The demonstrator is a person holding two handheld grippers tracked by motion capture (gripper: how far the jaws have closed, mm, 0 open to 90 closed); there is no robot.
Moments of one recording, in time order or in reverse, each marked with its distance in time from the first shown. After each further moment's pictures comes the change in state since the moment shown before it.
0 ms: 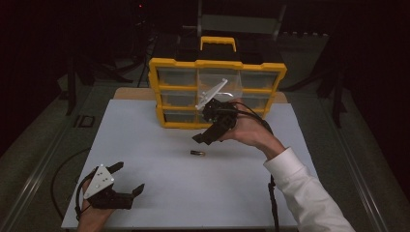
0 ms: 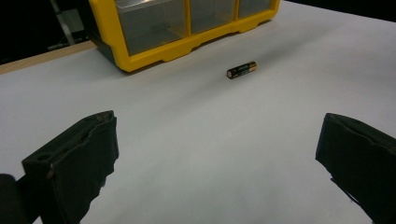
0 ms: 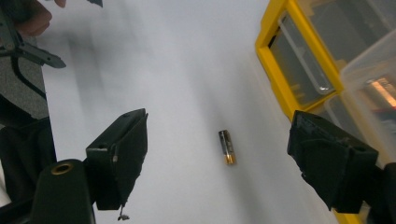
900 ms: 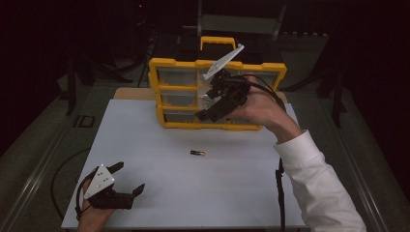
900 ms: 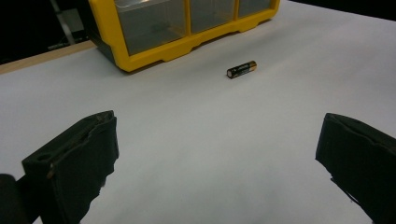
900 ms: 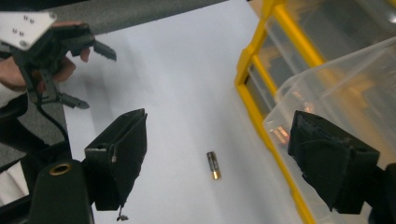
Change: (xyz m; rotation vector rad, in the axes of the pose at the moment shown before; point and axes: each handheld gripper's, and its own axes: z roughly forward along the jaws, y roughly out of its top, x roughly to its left) left arm -0.001 0.000 0.000 0.001 -0.001 0.000; right arm -0.007 0.037 -0.070 -0.087 -0.020 0.013
